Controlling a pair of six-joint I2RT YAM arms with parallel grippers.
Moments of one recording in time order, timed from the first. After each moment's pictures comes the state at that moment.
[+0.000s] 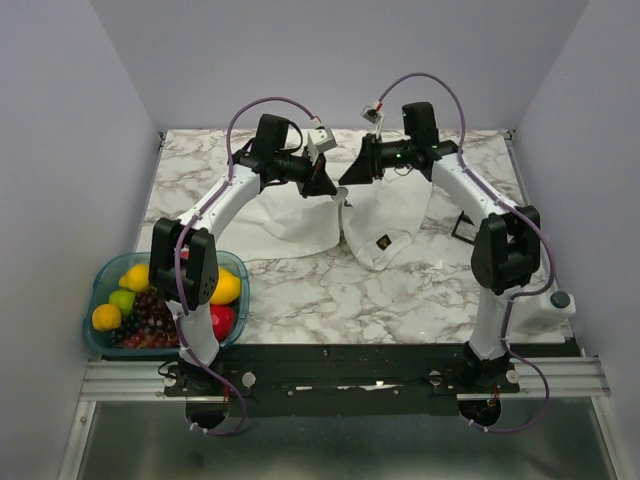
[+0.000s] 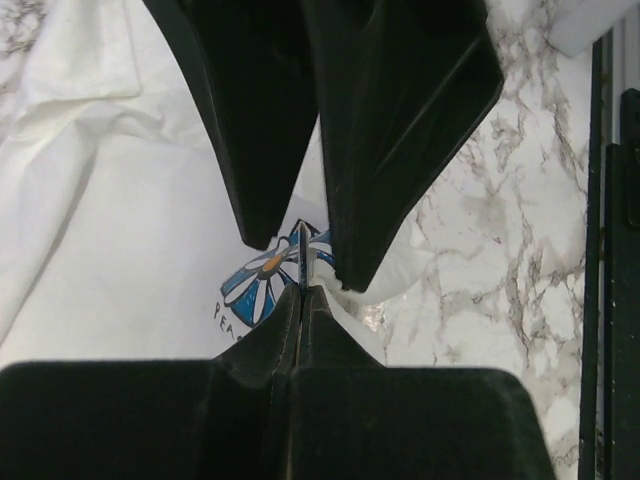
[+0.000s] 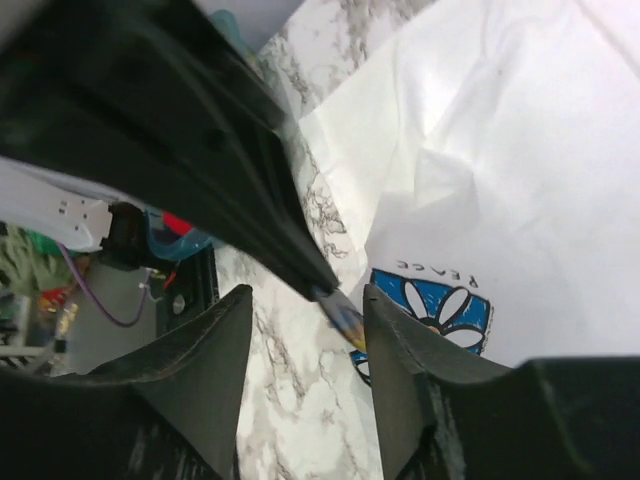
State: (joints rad) left arm -0.35 1.87 1.62 -0.42 0.95 0.33; right arm 0.32 2.02 1.74 -0.36 -1.09 0.14
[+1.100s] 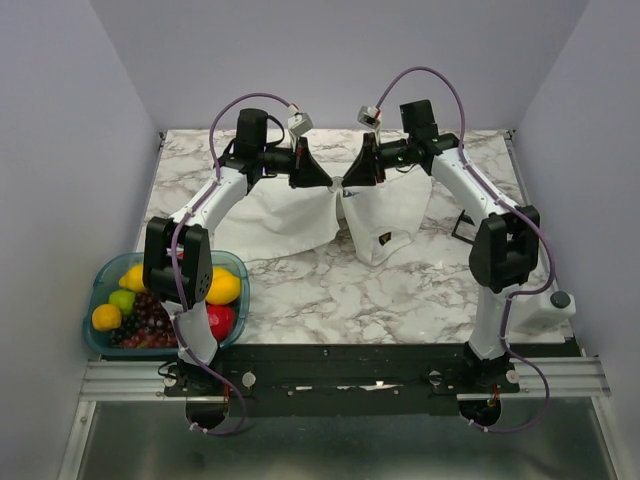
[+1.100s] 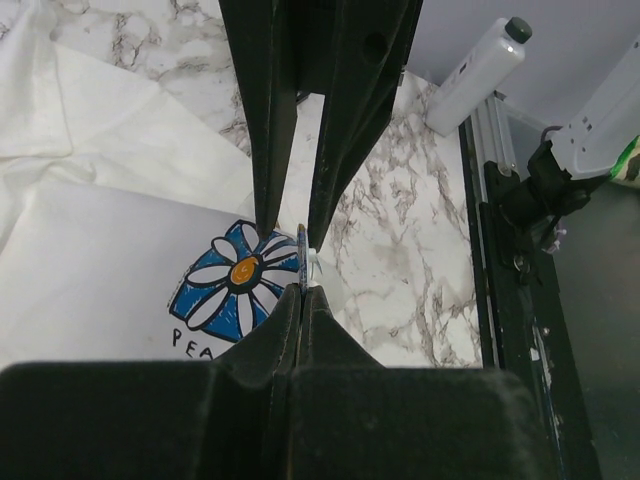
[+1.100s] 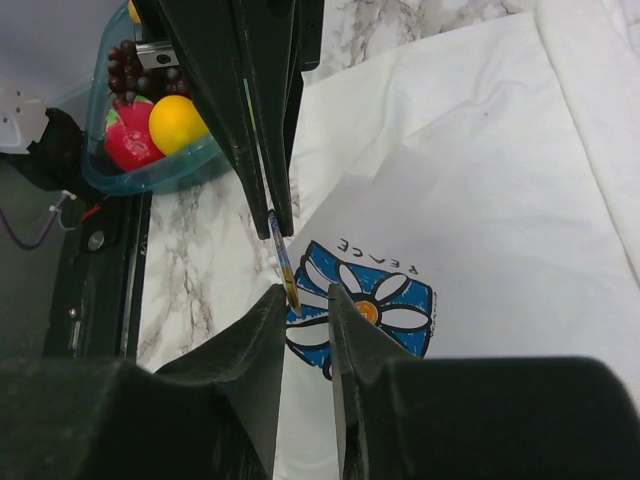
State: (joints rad) left arm -0.27 1.86 1.54 -0.13 1.24 0.01; right arm 0.32 2.00 1.83 -0.56 -1.16 -0.34
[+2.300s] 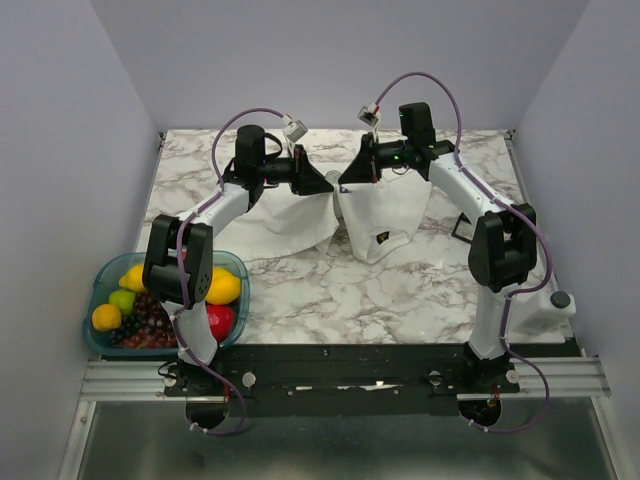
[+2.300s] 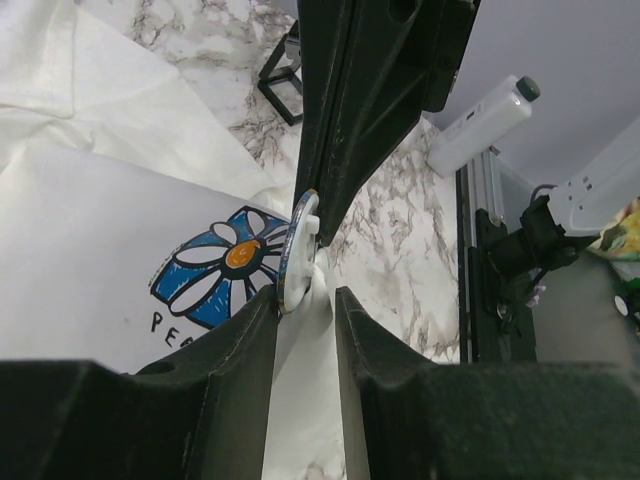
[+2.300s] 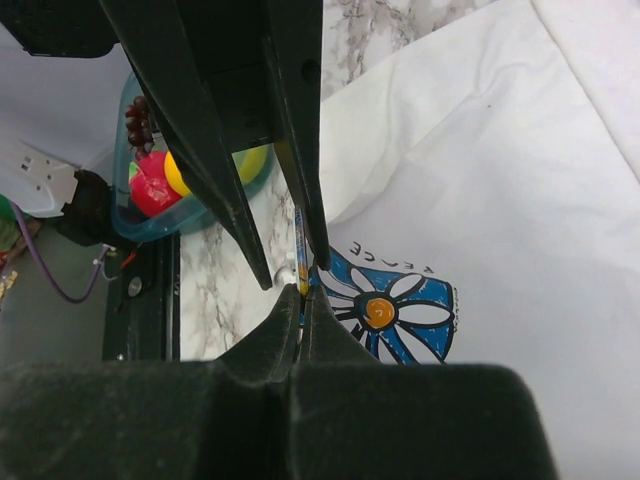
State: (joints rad) left arm -0.27 1.86 1.34 0.26 1.16 -0.32; right arm 0.33 2.00 1.76 -0.36 -1.14 -0.04
